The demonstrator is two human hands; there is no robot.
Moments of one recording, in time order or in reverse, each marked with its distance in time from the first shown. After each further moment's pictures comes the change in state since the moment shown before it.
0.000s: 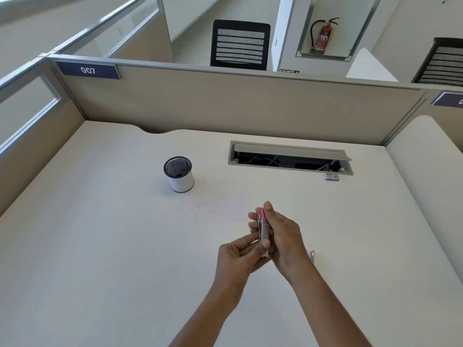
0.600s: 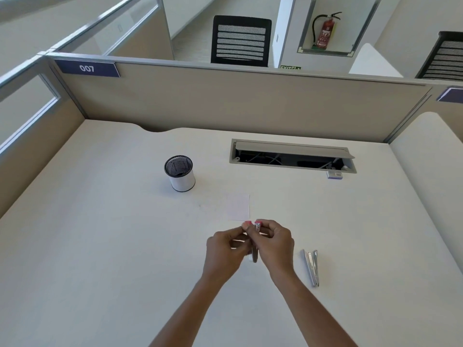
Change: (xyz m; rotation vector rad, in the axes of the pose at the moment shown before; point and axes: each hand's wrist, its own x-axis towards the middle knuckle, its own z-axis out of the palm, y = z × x) left_hand 0.031 0.008 -0.034 0.755 0.110 0.190; right_hand 0.022 0.053 -0.002 -0.520 0.262 -0.262
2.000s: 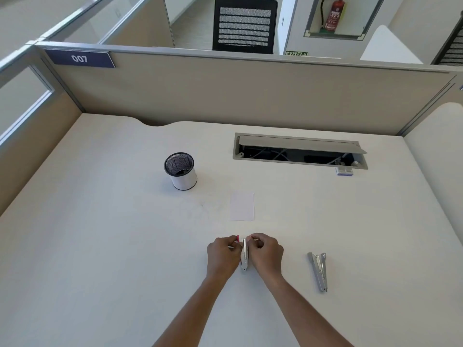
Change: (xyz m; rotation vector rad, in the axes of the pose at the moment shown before) left_hand 0.052 -0.089 0.011 0.196 0.108 -0.266; right_hand 0.037 0.077 0.042 -0.395 -0.030 0.036
